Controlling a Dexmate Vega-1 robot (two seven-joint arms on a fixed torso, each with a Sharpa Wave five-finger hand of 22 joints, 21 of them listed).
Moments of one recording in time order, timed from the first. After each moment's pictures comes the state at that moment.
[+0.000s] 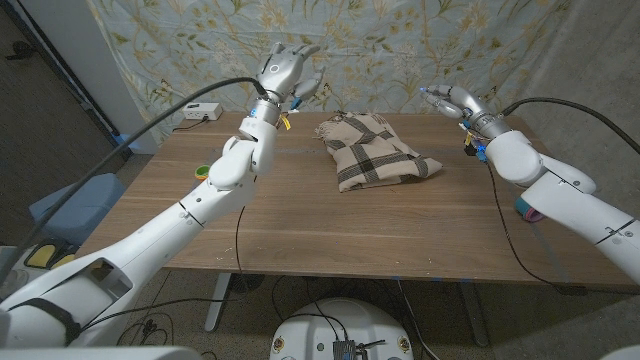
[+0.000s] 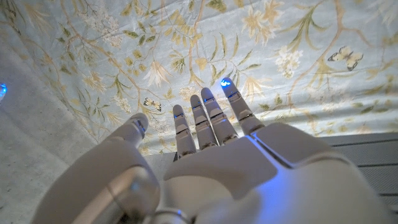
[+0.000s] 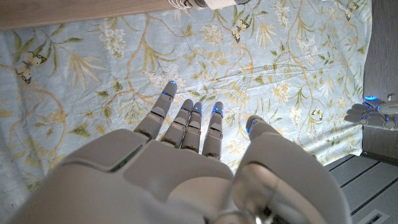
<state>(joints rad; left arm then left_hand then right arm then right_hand) 0.68 0.65 0.61 -1.94 0.84 0.42 0.37 0.35 0.06 0.68 0.07 0.19 0.36 -0.08 0.18 0.19 0.39 -0.02 0.20 0.26 0.42 -0.04 0.21 0.22 0.09 0.12 0.95 0.17 -0.98 -0.92 -0.23 -1.95 -0.04 -0.15 -0.19 0.43 0.16 0.38 0.08 0.18 0.42 -0.05 0.18 0.19 0.32 0.03 0.18 0.20 0.28 -0.03 0.23 0.26 0.26 0.06 0.49 0.17</state>
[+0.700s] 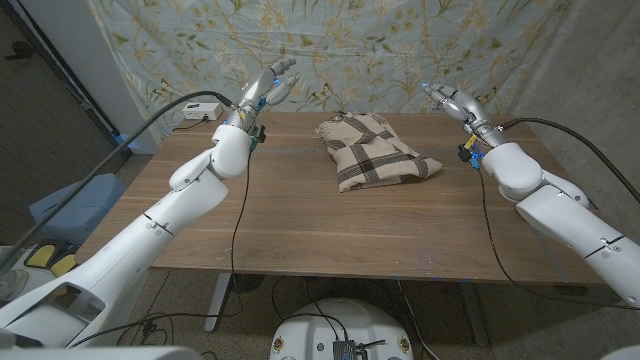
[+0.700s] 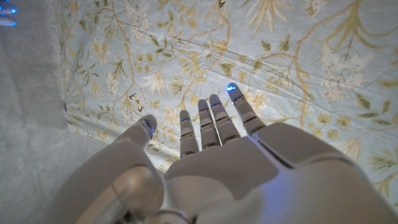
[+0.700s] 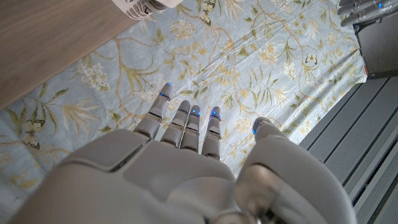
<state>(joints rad) 0.81 0.68 0.39 -1.93 0.26 0.16 0.30 0.30 0.10 0.68 0.07 0.19 0.24 -0.05 0.18 0.19 0.29 0.05 0.19 0.23 0.29 0.03 0.18 0.20 0.00 0.15 0.88 0.17 -1.04 -0.82 -0.18 -1.90 0.23 0.03 -0.21 0.39 0.12 0.34 0.07 0.18 0.35 -0.04 0.17 0.19 0.27 0.05 0.18 0.20 0.24 0.01 0.22 0.26 0.23 0.09 0.46 0.17</state>
